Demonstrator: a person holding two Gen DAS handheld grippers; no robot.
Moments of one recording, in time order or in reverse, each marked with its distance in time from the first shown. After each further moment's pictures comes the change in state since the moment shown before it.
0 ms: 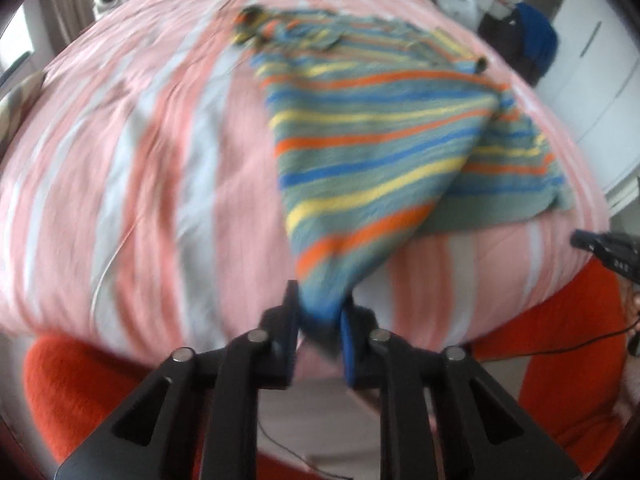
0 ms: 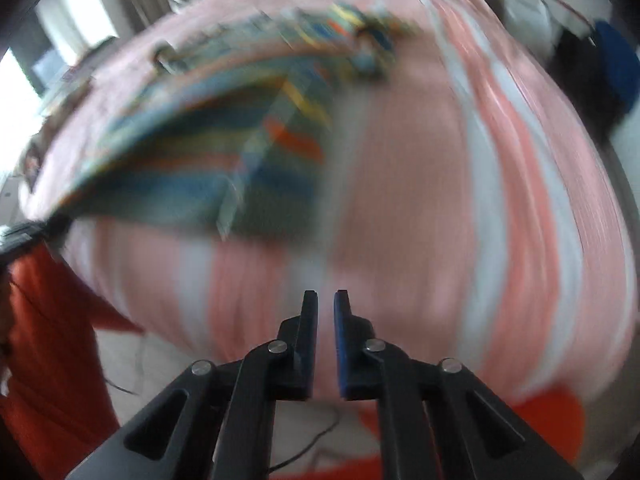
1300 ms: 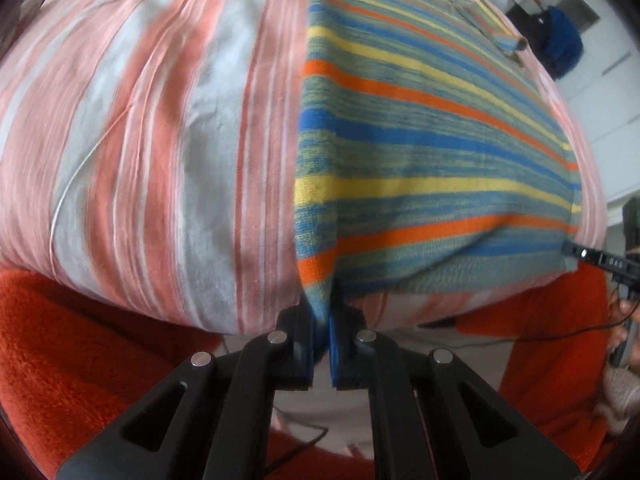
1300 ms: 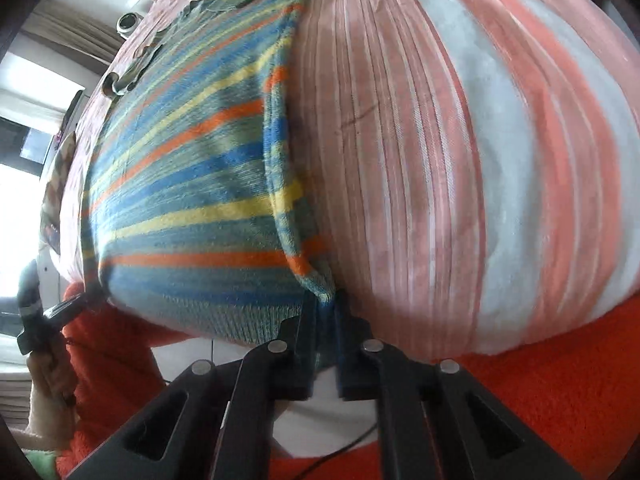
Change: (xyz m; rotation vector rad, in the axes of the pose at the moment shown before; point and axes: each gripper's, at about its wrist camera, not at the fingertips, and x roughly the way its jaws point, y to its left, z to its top) left arm 0.044 0.029 -0.026 -0.136 0.187 -0.086; right arm 0.037 -0.029 0.009 0.292 0.152 0.221
